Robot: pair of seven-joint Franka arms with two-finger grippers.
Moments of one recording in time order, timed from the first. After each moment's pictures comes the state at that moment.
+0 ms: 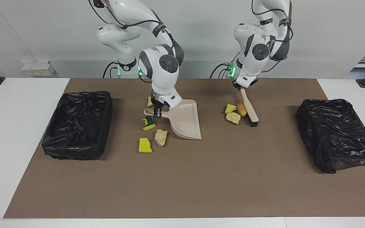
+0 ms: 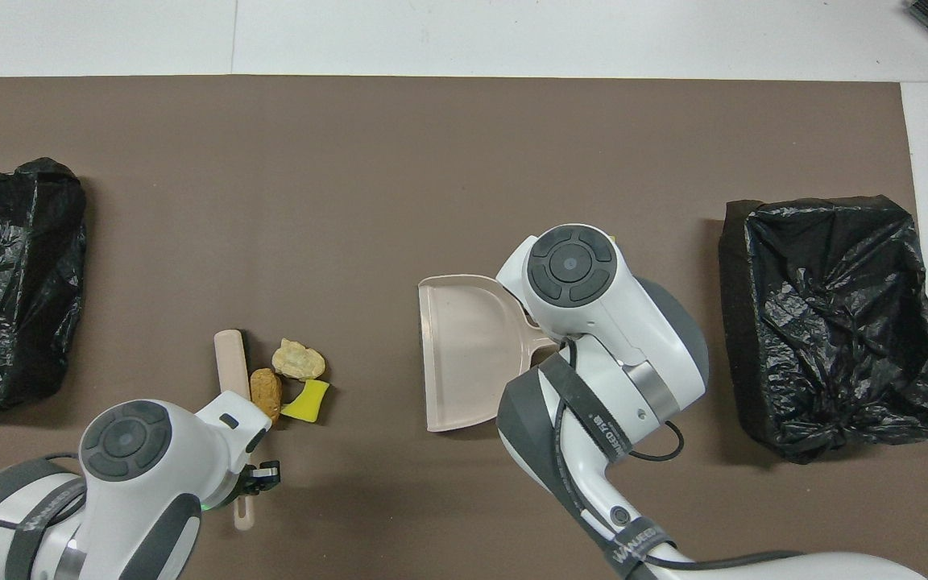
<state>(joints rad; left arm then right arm) -0.42 -0.31 0.00 -2.61 -0.06 2.02 -0.49 0.40 0.22 0.09 -1.85 -0.20 1.89 -1.05</state>
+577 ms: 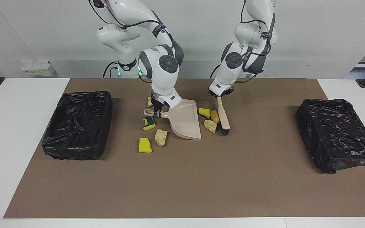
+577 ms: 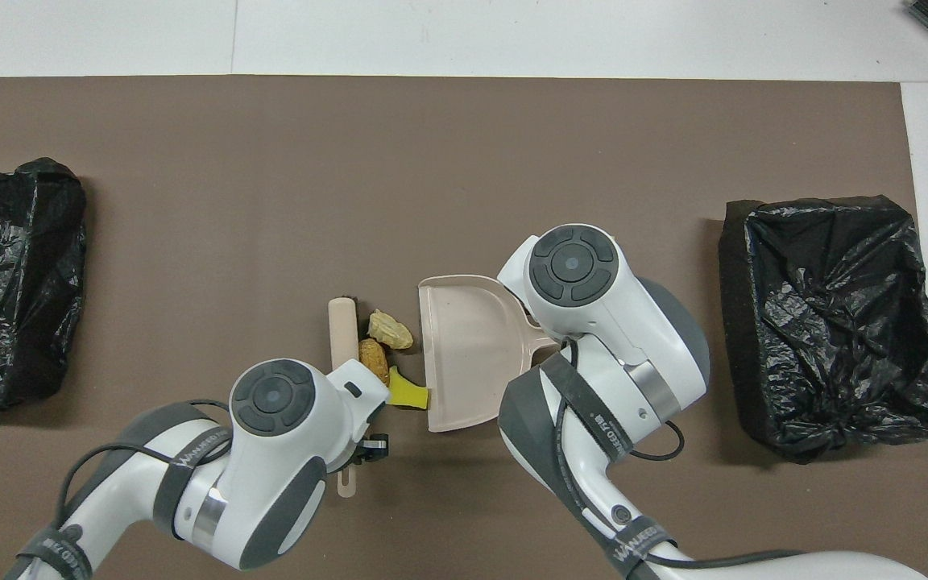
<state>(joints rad) -0.65 -0.07 -0.01 -2.38 -0.18 2.09 -0.49 0.40 0.22 0.09 -1.85 -0.20 1.89 -1.05</state>
